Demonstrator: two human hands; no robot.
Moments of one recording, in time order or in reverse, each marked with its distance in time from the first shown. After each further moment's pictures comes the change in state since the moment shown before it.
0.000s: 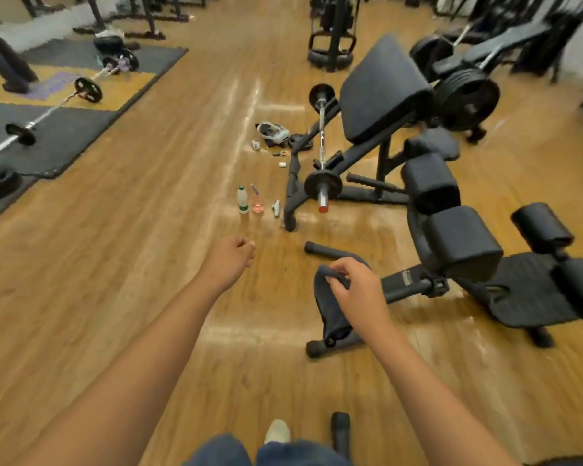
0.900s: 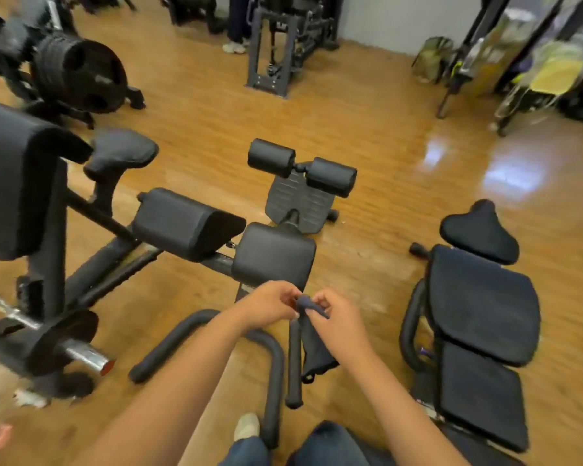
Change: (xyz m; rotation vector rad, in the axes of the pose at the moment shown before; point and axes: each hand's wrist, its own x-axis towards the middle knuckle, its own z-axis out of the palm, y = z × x) left_hand 0.212 0.231 0.392 0.631 -1.525 0.800; right_hand 0.149 0.197 -0.099 0.150 0.702 1.054
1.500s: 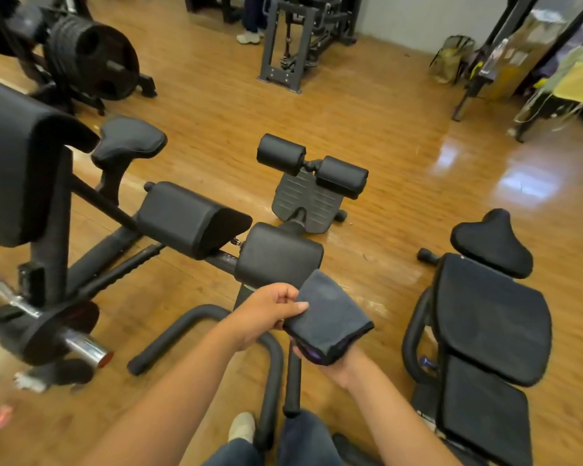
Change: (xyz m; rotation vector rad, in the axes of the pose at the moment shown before) left_hand -0.002 -0.011 0.003 -0.574 0.025 -0.049; right_hand 0.013 0.012 0.018 1.196 -0.221 0.707
